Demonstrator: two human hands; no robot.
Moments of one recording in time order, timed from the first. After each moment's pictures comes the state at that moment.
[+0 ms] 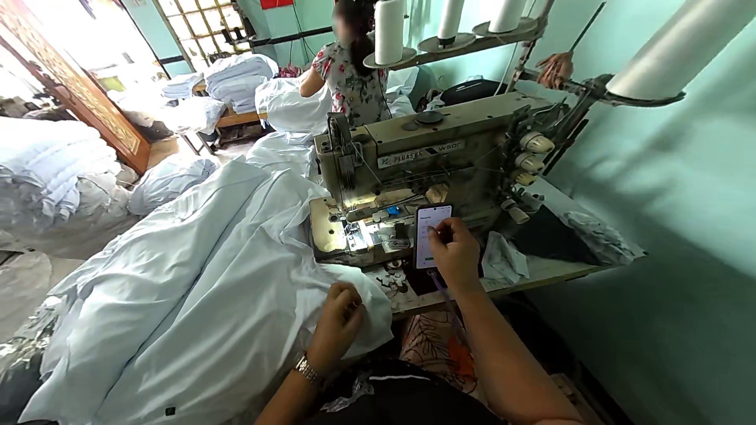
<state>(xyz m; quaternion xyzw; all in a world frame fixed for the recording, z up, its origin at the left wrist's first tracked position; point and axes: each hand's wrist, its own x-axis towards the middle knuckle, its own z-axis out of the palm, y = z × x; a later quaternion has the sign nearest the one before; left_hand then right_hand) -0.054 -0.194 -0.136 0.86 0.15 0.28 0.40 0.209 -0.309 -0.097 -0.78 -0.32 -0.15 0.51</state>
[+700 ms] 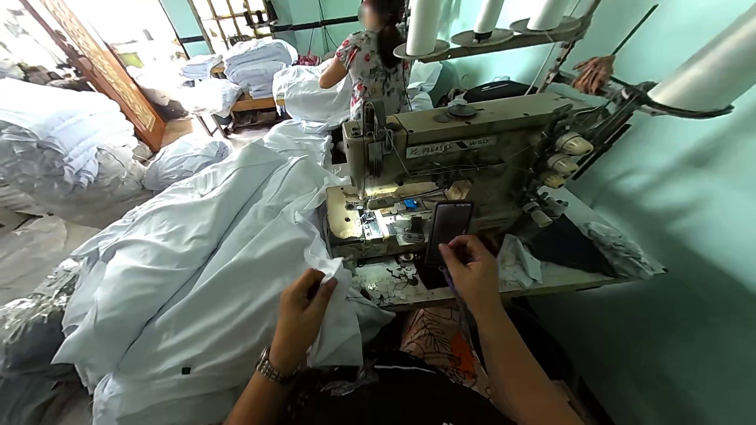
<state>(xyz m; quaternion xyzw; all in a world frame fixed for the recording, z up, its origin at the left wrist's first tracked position) -0.110 -0.189 -0.059 0.79 0.19 0.41 0.41 0.175 -0.342 -0.096 -0.72 -0.40 -0.04 0.57</state>
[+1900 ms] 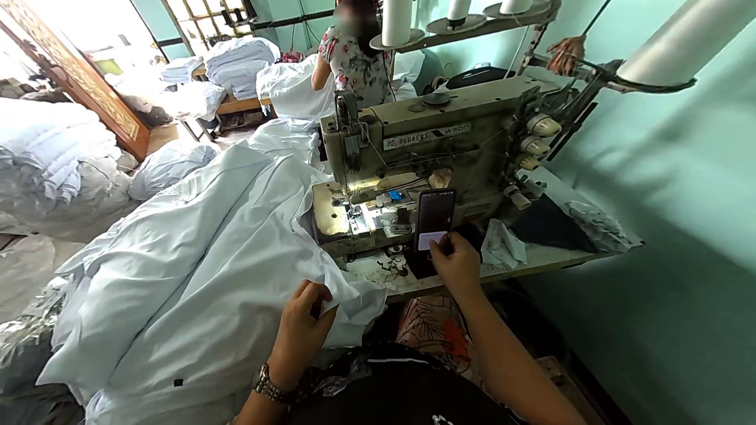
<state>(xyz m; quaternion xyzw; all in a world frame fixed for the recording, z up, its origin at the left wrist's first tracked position) -0.117 -0.201 -0.086 0.86 0.20 0.34 0.31 0.194 -0.341 -0.139 -0.81 -0.32 -0.08 0.48</state>
